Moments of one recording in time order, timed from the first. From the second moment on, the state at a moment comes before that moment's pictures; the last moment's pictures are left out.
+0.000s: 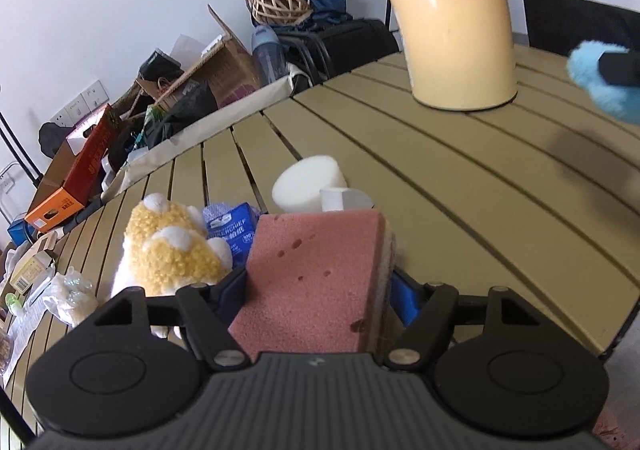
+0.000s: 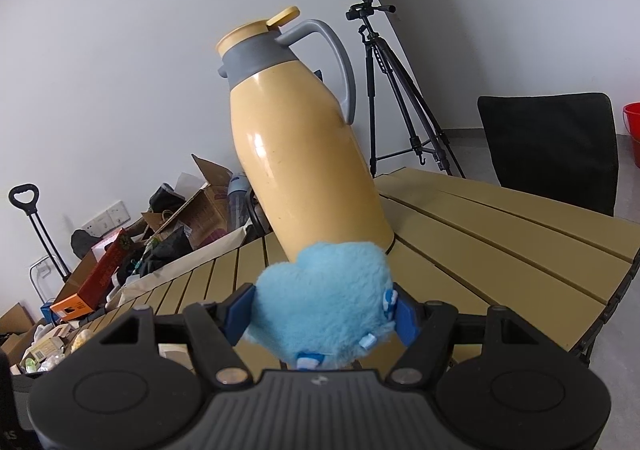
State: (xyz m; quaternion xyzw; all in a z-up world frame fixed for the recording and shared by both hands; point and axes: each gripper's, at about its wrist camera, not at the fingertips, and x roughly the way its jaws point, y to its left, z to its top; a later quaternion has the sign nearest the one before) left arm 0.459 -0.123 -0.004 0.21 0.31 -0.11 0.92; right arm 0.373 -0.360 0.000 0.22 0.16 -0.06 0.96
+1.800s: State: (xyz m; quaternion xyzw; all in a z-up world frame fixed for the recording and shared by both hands) left arm 0.204 -0.012 0.014 -0.02 0.28 -0.01 0.96; right arm 0.204 -0.256 -0.013 0.08 0.17 0.15 0.97
